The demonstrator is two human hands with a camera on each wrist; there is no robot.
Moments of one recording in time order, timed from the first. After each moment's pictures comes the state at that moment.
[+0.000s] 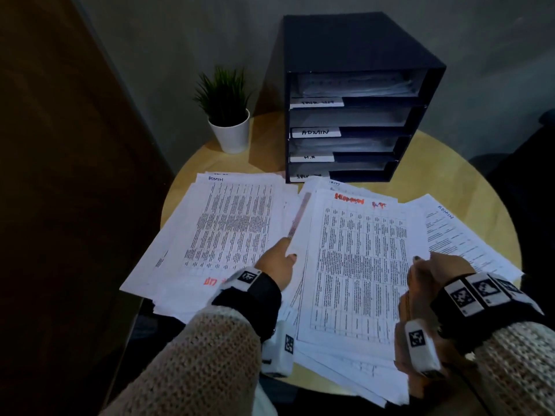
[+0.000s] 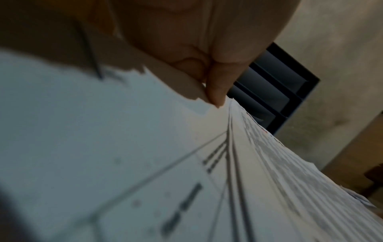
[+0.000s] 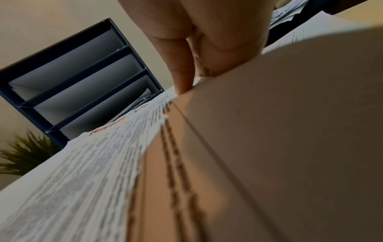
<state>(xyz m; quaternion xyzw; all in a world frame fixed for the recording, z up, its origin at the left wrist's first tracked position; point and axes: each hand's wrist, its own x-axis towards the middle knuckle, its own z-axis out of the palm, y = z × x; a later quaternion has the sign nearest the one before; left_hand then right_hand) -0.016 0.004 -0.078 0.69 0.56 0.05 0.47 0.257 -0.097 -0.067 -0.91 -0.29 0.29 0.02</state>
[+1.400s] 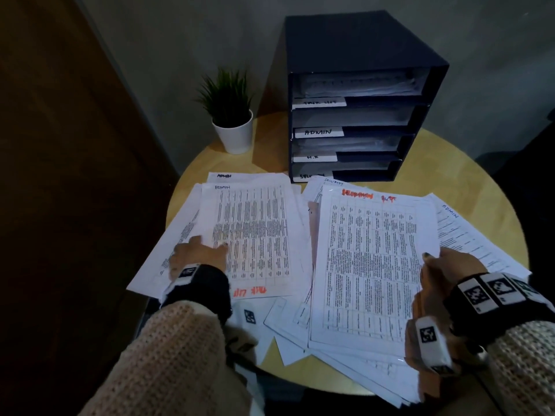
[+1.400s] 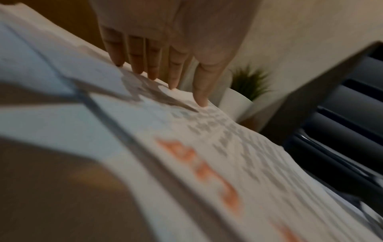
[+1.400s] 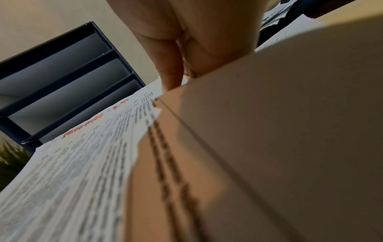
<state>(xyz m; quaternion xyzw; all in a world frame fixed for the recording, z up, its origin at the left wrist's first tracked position) -0.109 0.050 -0.069 0.54 0.81 0.03 0.23 0.272 -0.102 -0.076 -0.90 -0.29 0.30 0.11</state>
